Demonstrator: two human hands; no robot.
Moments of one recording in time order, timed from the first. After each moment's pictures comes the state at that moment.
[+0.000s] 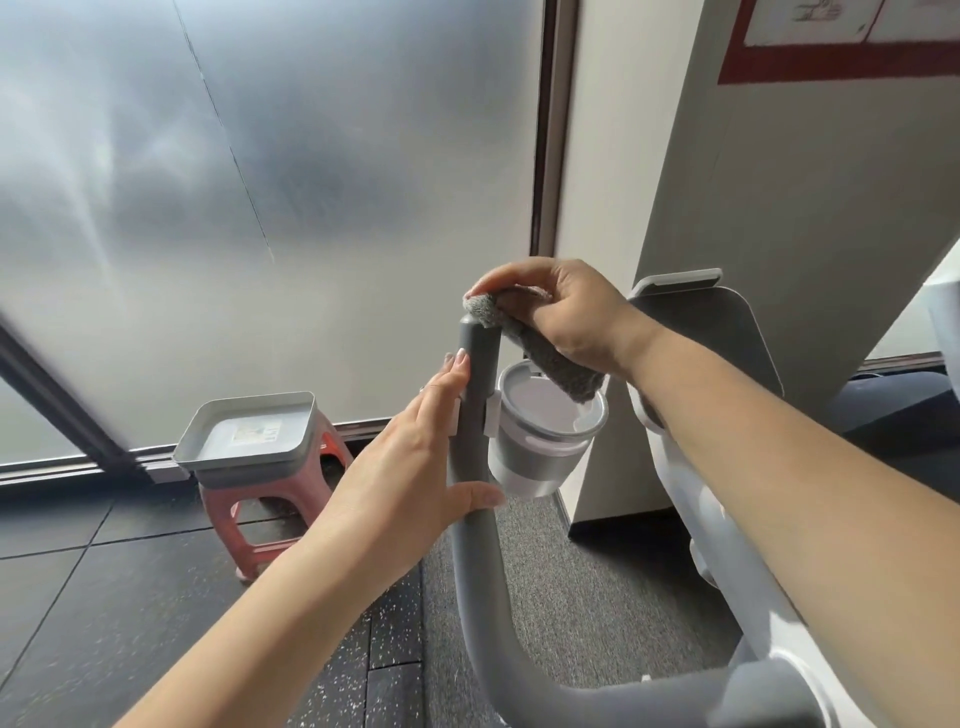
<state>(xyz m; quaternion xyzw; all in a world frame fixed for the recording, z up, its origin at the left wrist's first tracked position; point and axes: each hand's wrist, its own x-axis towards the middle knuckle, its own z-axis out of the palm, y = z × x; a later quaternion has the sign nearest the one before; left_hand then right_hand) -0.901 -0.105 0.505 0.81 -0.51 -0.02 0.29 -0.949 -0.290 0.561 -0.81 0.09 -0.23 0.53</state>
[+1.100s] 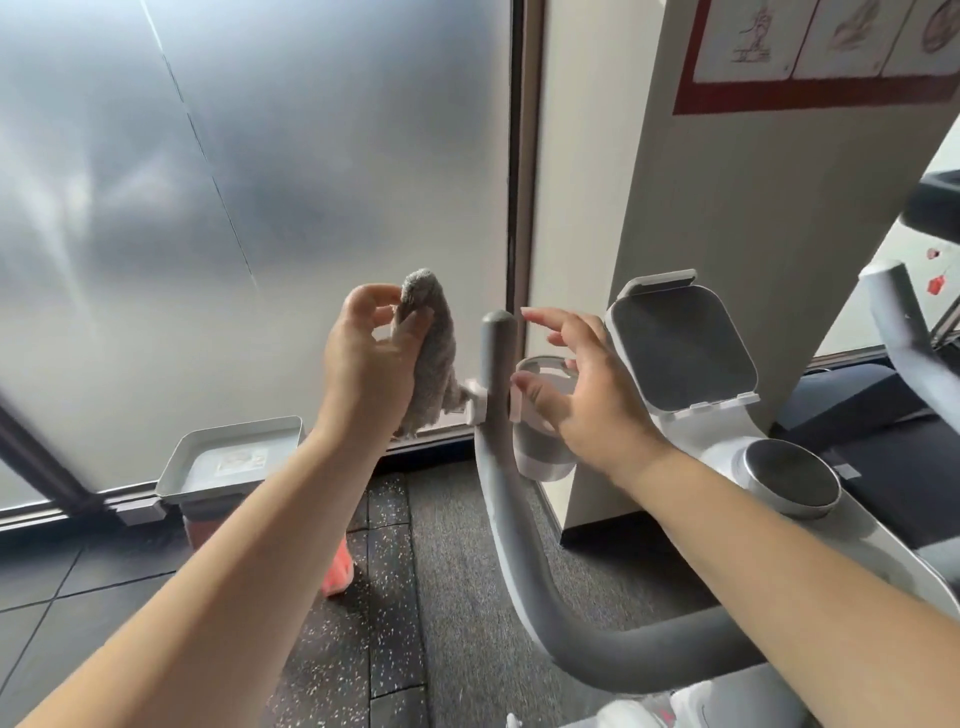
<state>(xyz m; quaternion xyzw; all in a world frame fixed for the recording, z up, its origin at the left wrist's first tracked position) -0.843 -0.114 0.537 0.67 -0.31 -0.05 0.67 -0.992 -0.222 0.514 -0.83 0.21 -0.37 0.35</state>
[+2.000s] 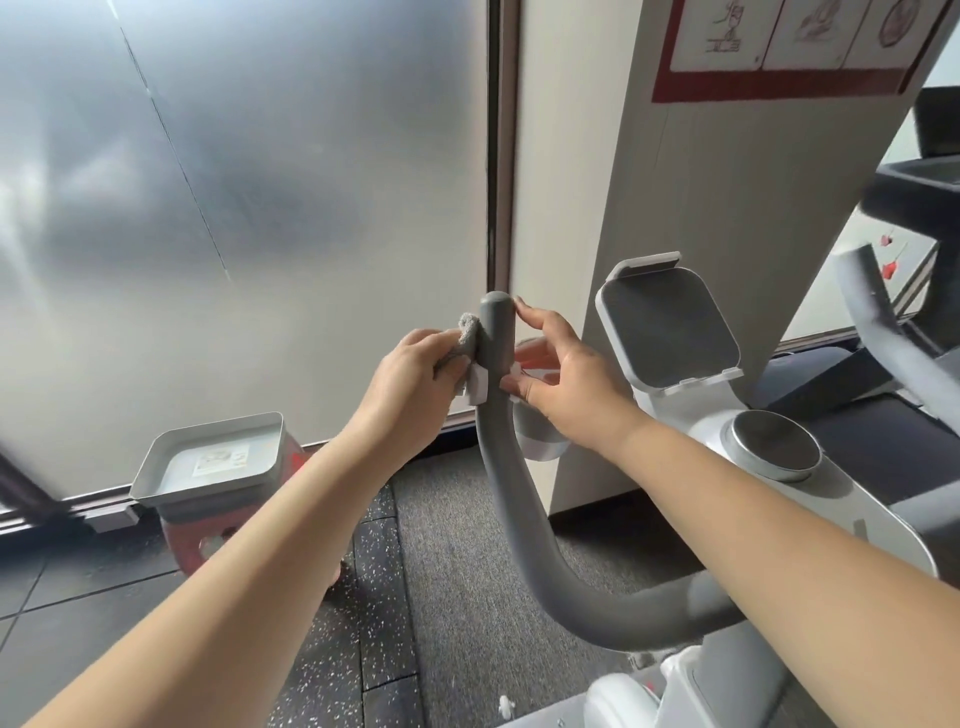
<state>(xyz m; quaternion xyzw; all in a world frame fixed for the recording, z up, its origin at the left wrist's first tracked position) -0.846 -0.118 0.505 0.75 -0.51 0.00 0.42 -0.981 -0.225 0.500 -0.84 0.26 -0.28 0.39</state>
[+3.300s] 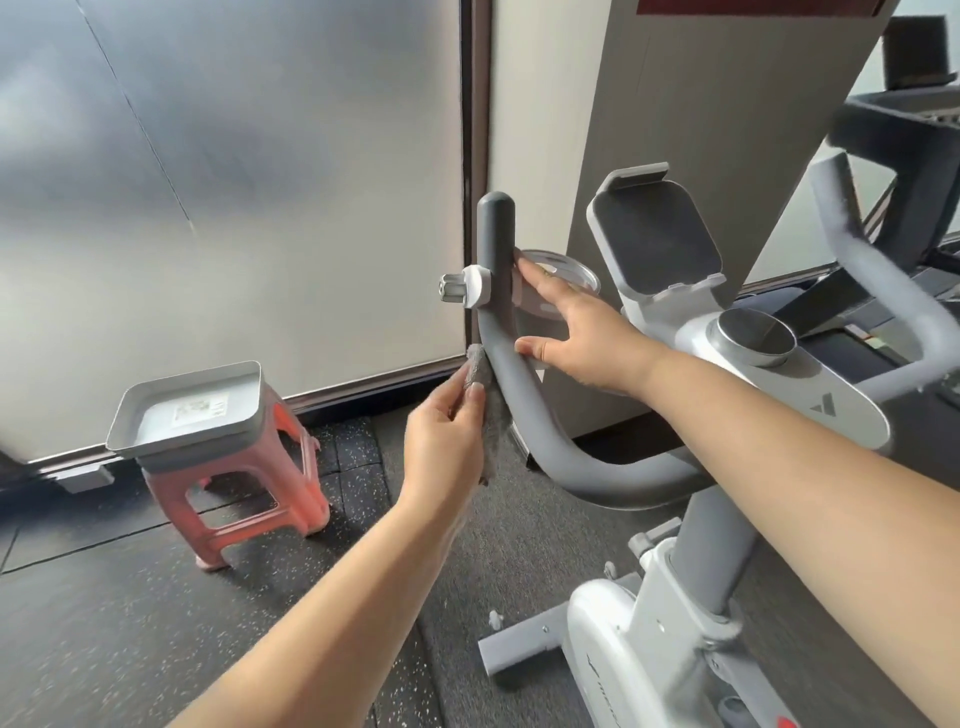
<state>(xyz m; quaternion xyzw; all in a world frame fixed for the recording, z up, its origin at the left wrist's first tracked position) -0.923 -0.055 0.422 0.62 -0.25 -0.31 0.68 -1.012 -0.193 0.490 -0.90 0.29 -0.15 0.28</state>
